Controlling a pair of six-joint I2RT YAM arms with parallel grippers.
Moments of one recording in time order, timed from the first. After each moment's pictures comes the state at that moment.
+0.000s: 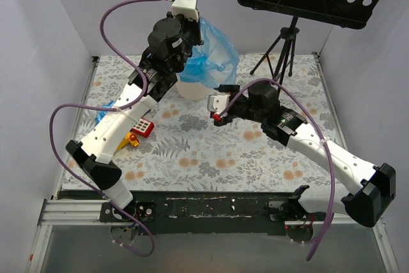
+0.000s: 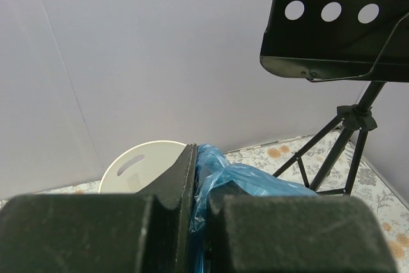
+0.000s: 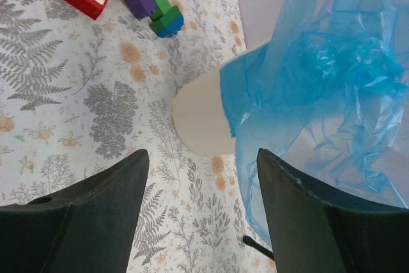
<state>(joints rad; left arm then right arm) -0.72 1.64 1.98 -0.19 -0.45 0.04 0.78 1.22 1.11 -0.20 -0.34 -0.89</state>
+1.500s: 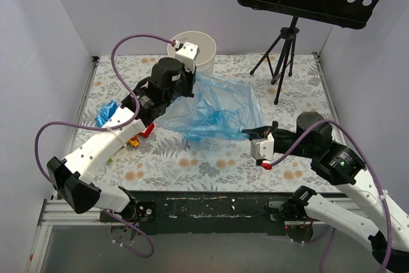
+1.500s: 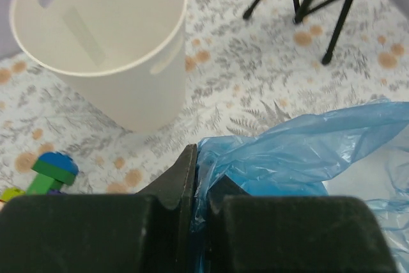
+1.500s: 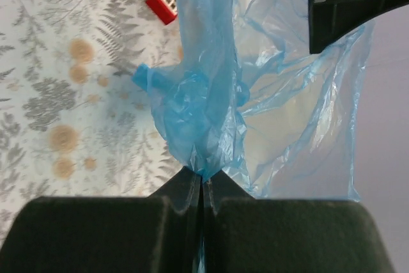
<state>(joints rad) -0.71 1.38 1.48 -0.40 -0.26 -0.08 0.77 0.72 0.99 -0.55 -0.47 -1.02</state>
